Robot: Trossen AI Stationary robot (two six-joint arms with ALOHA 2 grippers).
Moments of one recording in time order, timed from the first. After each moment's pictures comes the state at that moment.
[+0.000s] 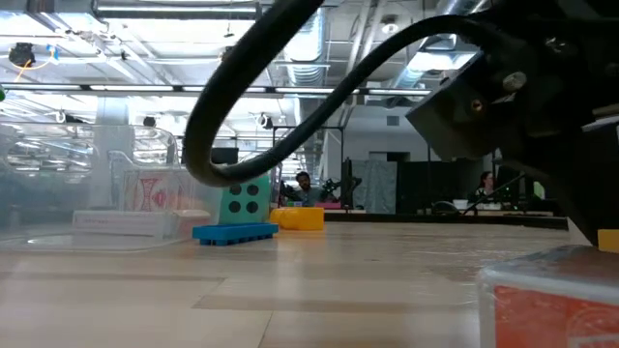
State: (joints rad) left arm -0.51 0.89 0.66 0.38 0.10 0.21; right arm 0.58 2.39 1.91 -1.43 -0.11 0.54
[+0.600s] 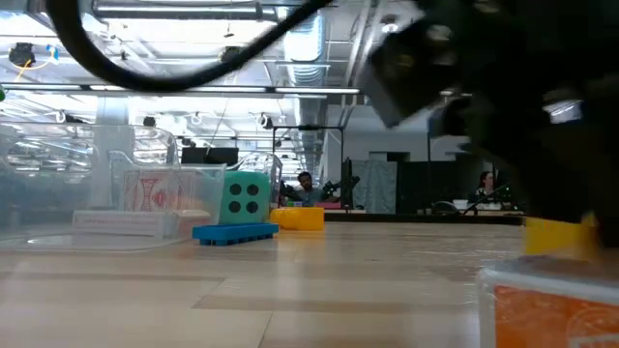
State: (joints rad) left arm -0.51 0.89 0.66 0.38 0.10 0.21; right arm 0.56 2.39 1.96 -1.36 -0.03 0.55
